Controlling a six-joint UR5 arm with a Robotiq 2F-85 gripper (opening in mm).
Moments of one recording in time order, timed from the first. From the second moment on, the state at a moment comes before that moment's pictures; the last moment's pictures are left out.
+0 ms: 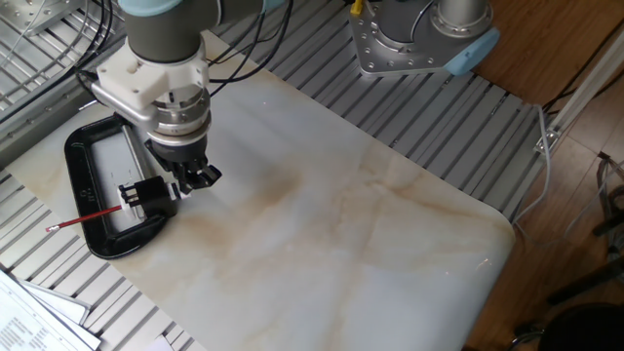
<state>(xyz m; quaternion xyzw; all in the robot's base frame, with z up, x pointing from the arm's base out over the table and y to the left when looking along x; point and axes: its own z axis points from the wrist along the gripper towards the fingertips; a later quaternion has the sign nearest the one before) 0.618 -0.041 0.076 -0.04 1.00 -0.02 0.07</state>
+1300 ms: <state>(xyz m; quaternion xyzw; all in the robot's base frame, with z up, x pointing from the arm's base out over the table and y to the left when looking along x) 0.630 -0.025 0.034 -0.04 1.00 -0.02 0.08</state>
